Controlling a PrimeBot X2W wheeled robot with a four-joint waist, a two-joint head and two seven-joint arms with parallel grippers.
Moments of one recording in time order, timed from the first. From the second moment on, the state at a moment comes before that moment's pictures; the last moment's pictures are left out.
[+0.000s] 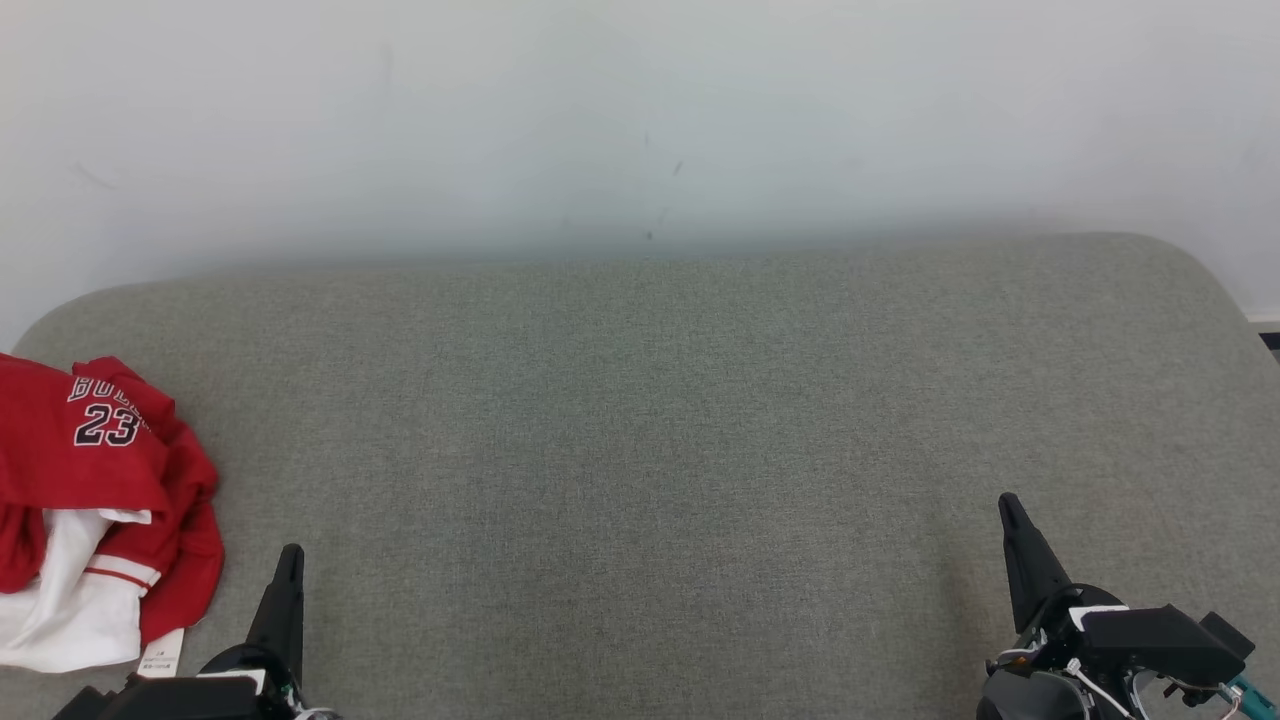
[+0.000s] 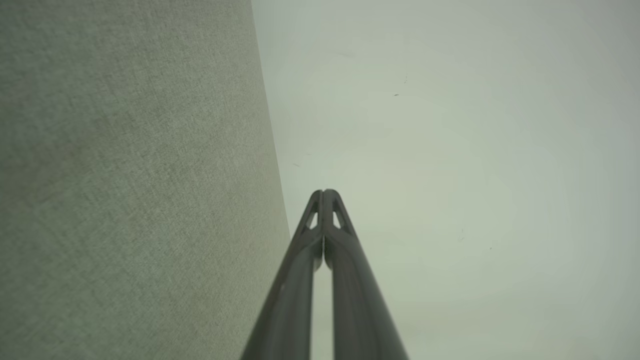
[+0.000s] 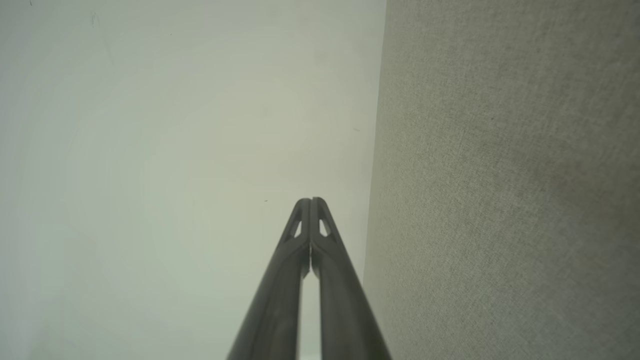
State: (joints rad) left arm -0.11 0.05 0.11 0.25 -1.61 -0.13 0.12; right arm -0.12 -0.05 -0.12 0.25 1.61 0.13 0.11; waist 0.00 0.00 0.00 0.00
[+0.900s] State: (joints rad) left arm -0.08 0.04 0.11 0.28 -1.60 -0.13 0.11; right arm -0.09 -0.05 -0.11 0.28 1.61 0.13 0.10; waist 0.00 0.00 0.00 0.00
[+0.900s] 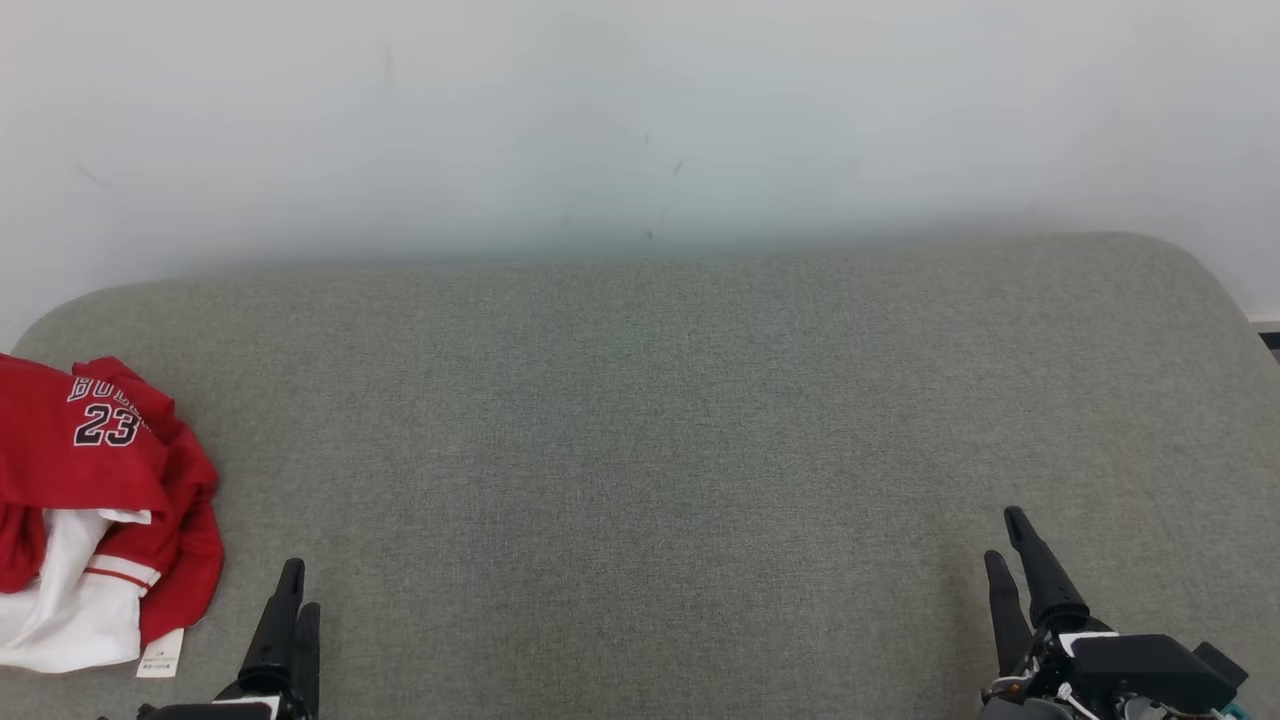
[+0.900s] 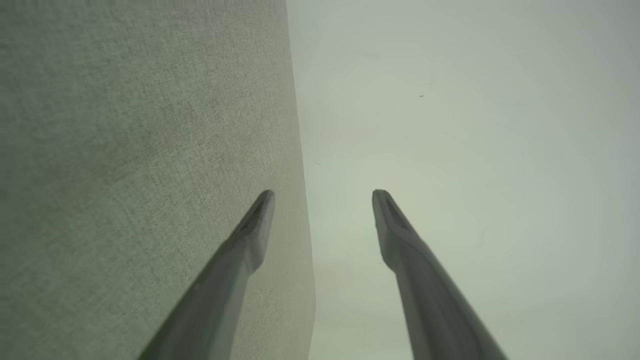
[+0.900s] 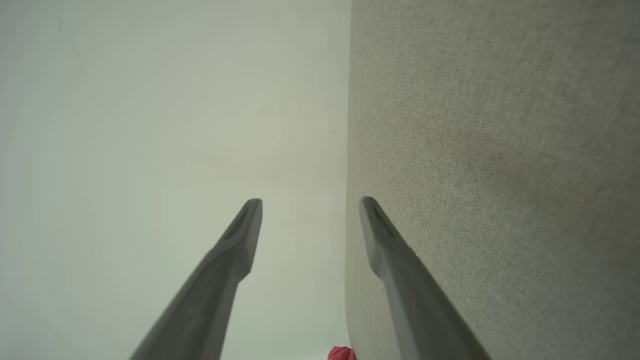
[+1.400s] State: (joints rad) left arm -0.08 0.05 0.09 0.29 -1.30 -0.13 0.03; right arm -0.09 -0.07 -0.07 0.29 1.34 0.13 0.03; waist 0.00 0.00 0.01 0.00
